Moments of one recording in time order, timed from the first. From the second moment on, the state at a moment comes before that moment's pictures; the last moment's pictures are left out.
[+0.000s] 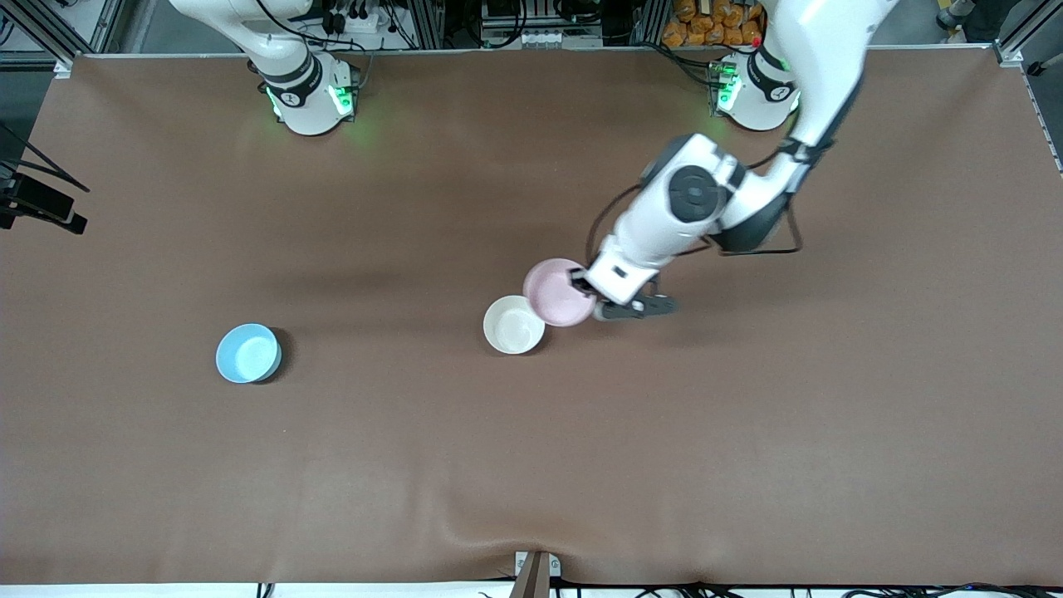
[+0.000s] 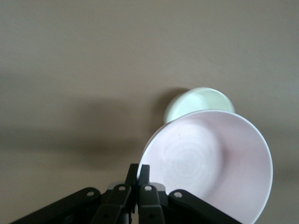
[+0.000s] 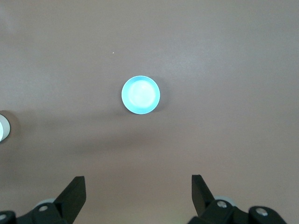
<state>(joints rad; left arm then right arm) -0.20 0.49 -0.53 -1.79 -0.02 2.38 -0.81 0.00 0.04 -0.14 -1.49 0.03 1.50 -0.03</state>
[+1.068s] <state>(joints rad) -0.45 0.72 -0.32 -1.54 -0.01 2.38 -0.76 -0.04 0.22 -0.14 -1.49 0.03 1.50 -0.17</state>
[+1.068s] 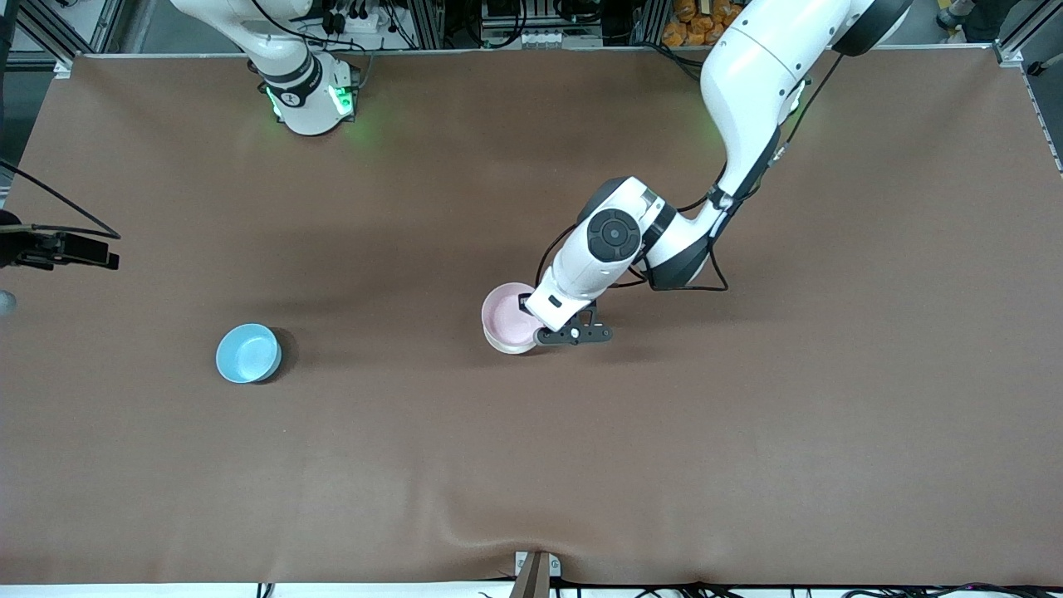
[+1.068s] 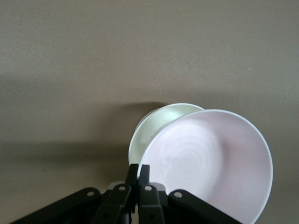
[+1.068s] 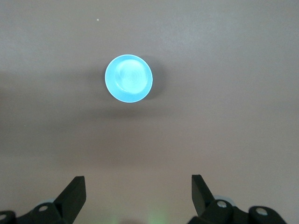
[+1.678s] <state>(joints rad) -0.46 0.74 -0.32 -1.54 0.01 2.38 -0.76 -0.04 0.37 -0.14 -1.60 0.03 1.76 -0.19</state>
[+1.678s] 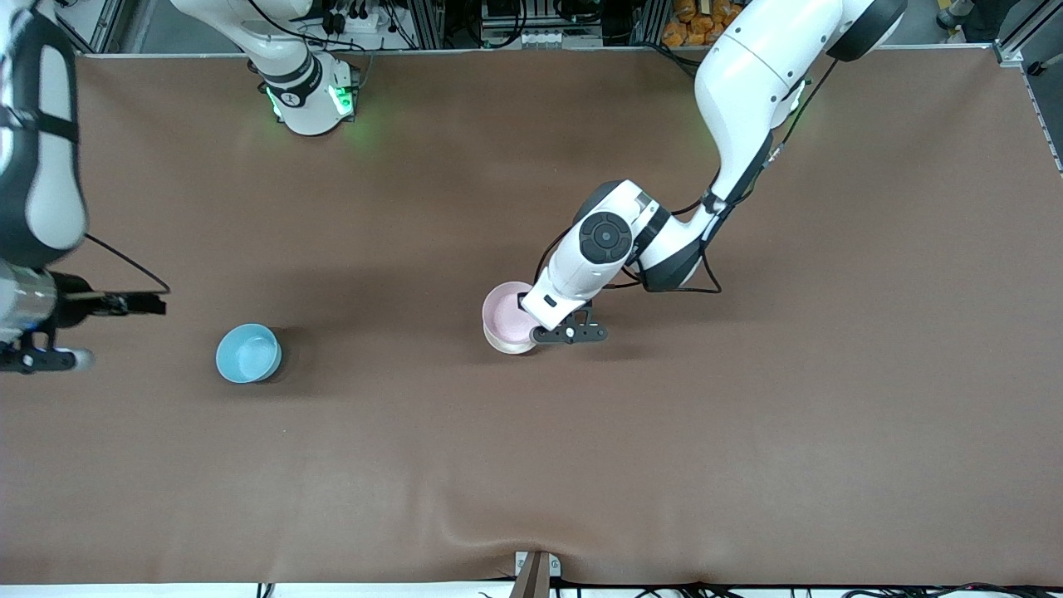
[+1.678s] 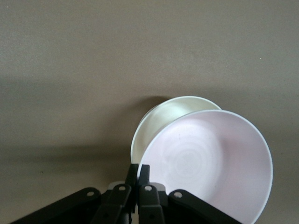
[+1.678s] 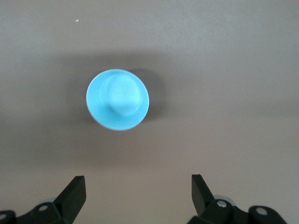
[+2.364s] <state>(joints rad) -0.46 0.77 -0.32 -1.54 0.01 2.41 -0.76 -0.04 0.38 -0.14 -1.92 0.05 2.24 -0.19</state>
